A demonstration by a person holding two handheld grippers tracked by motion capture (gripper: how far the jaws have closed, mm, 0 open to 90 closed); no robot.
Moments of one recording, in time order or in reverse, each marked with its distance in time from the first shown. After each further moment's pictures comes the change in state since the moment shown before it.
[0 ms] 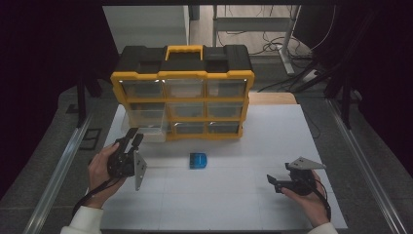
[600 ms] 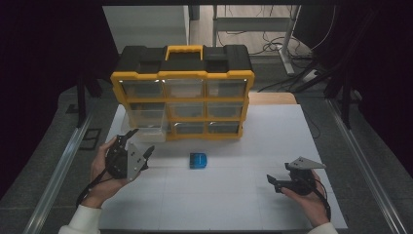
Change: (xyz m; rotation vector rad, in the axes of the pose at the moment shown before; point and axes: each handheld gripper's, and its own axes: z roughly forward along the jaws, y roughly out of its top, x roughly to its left) left arm 0.021 0.013 -0.006 0.010 -0.345 -0.421; right arm 0.000 0.000 0.001 0.002 0.004 0.005
